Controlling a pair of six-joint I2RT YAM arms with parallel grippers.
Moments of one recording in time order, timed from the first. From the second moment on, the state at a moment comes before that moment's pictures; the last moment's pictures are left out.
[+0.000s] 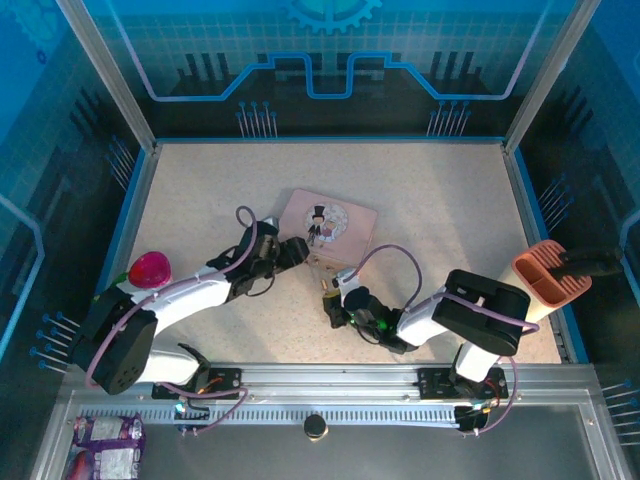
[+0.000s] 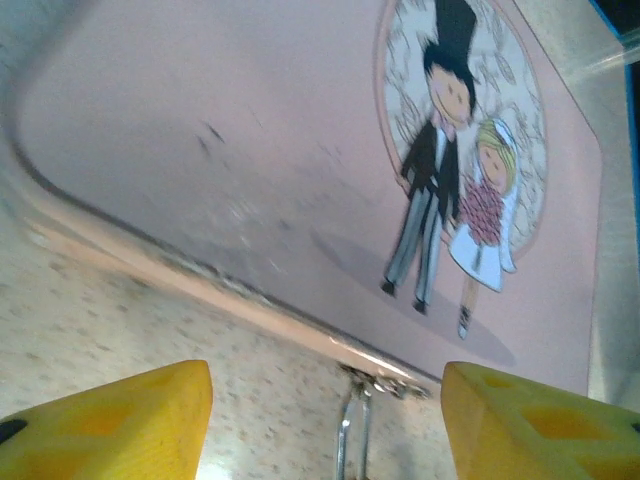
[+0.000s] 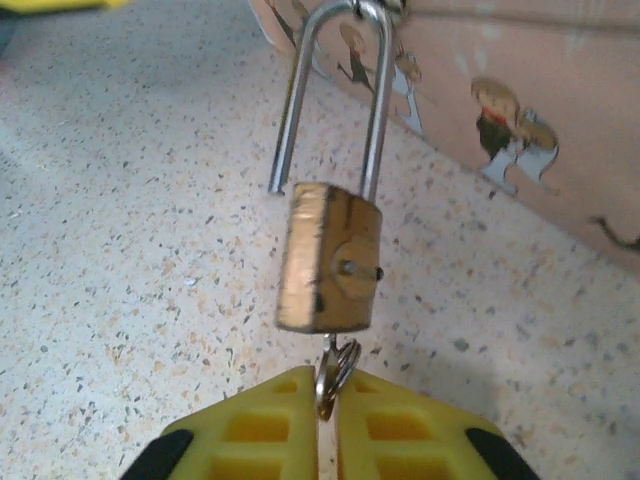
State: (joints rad) left arm -0.53 1.34 0.64 0.00 0.04 -0.89; right arm 1.06 1.69 0.37 0.75 0.23 0.54
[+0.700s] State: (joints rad) left arm -0.35 1.39 0.76 -0.08 0.04 -0.59; right arm 0.93 1.69 0.44 0.71 0.04 0.70
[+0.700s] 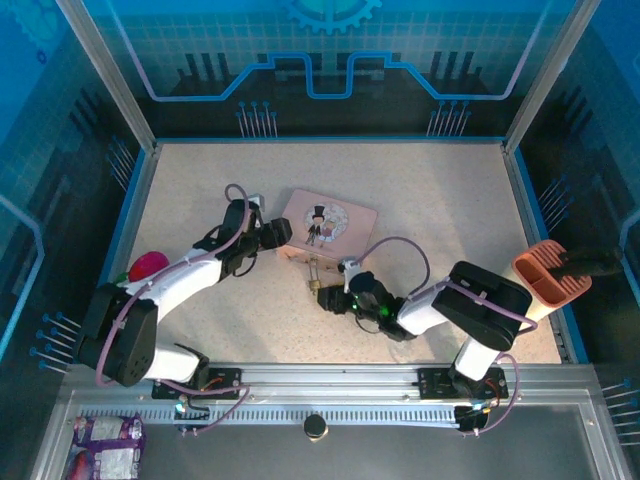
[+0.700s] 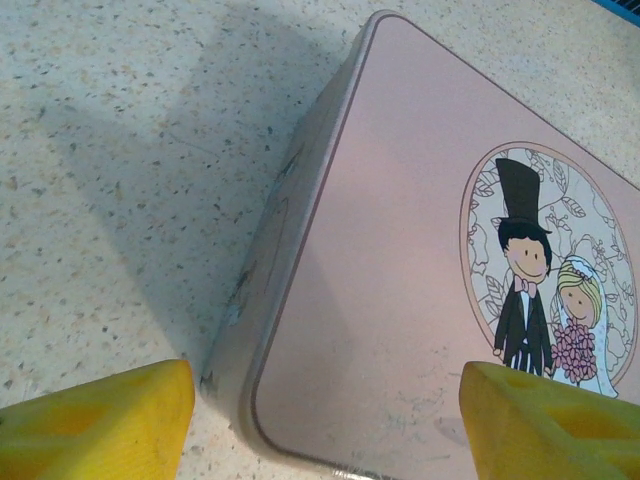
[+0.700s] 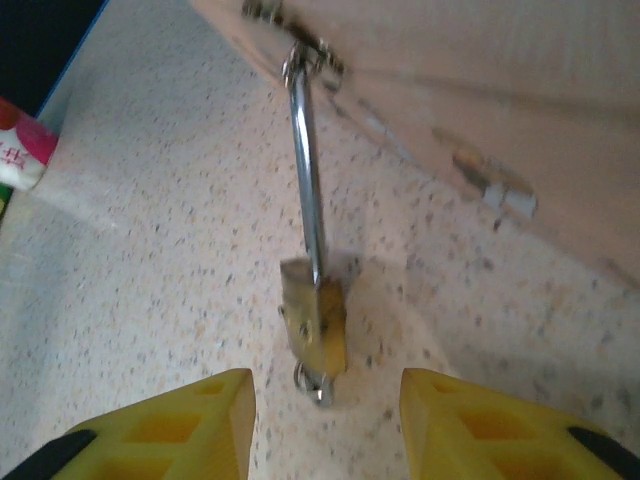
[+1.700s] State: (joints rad) left arm -0.35 1.59 0.88 -0.08 0.06 -0.56; right arm 0.84 1.75 0.64 0.51 -0.13 0.71
